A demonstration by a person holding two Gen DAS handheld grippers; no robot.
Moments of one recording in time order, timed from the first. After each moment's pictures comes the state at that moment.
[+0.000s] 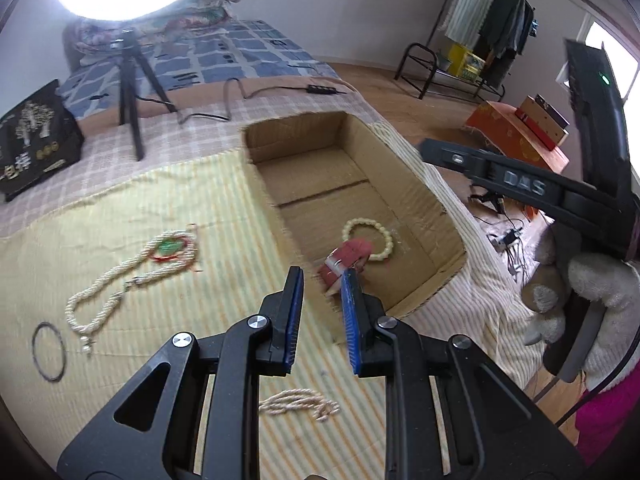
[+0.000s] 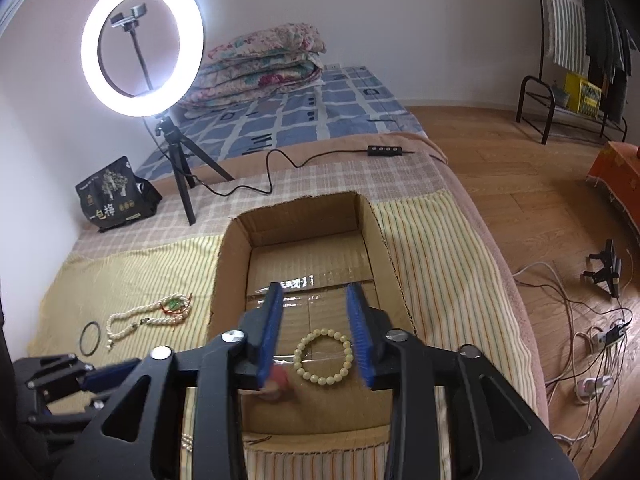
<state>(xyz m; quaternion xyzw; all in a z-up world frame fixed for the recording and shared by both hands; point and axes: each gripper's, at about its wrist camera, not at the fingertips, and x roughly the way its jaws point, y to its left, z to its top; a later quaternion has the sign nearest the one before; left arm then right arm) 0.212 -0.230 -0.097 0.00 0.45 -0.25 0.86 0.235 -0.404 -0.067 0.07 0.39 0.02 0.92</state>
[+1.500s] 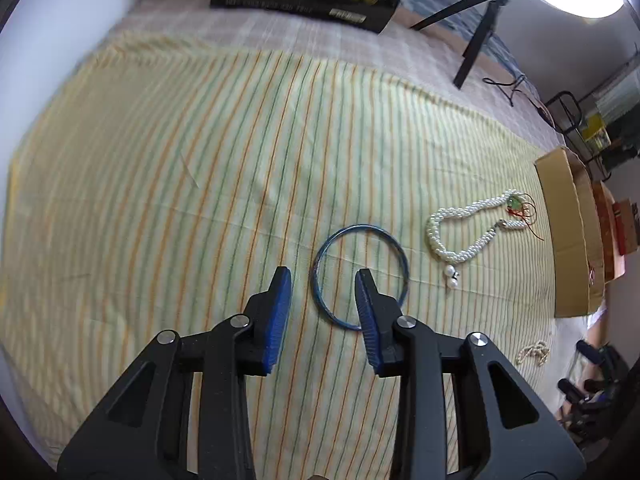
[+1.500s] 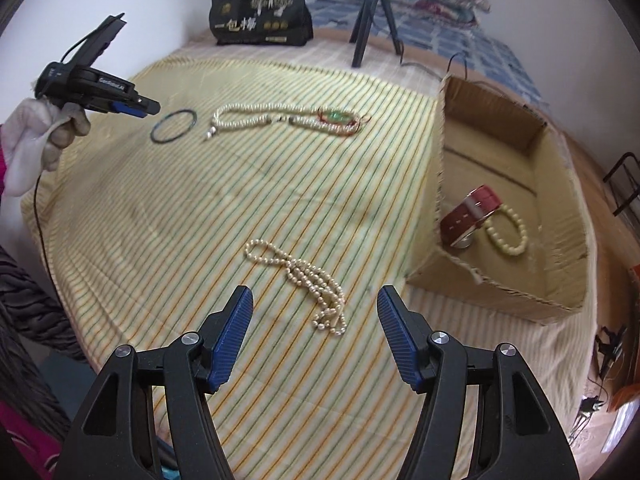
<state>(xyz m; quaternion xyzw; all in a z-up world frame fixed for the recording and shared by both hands) 0.267 0.093 -0.190 -0.14 0.59 -0.05 0.79 0.140 -0.255 -0.148 -0.12 0.51 0.19 0.83</state>
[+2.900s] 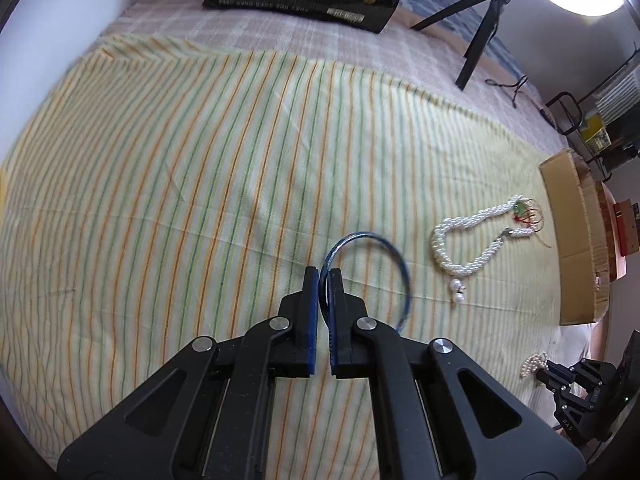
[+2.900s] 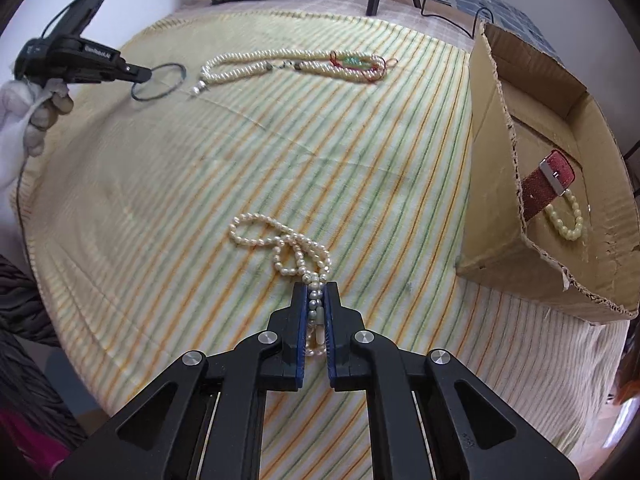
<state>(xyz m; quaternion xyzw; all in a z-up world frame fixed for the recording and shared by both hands) 0.274 0.088 -0.191 -0.13 0.57 -0.05 0.81 0.163 -0.239 -0.191 -0.11 0.55 0.20 0.80</state>
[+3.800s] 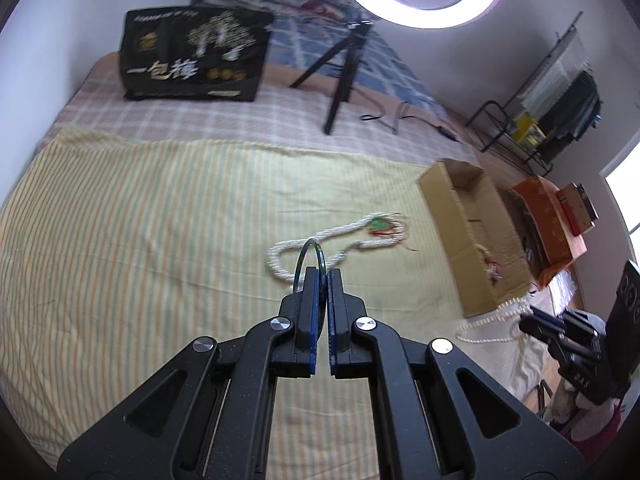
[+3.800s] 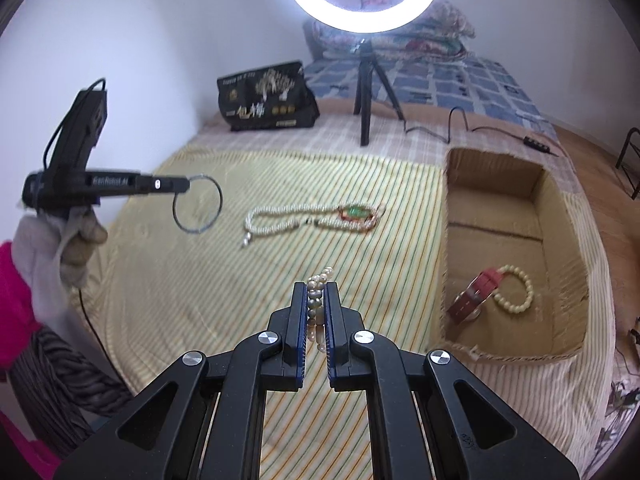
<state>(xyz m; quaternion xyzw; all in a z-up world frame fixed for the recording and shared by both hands) 0.228 0.012 -0.095 -0.13 0.48 -0.16 0.85 0.168 -0.252 -0.082 -0.01 0.42 0.22 0.88</state>
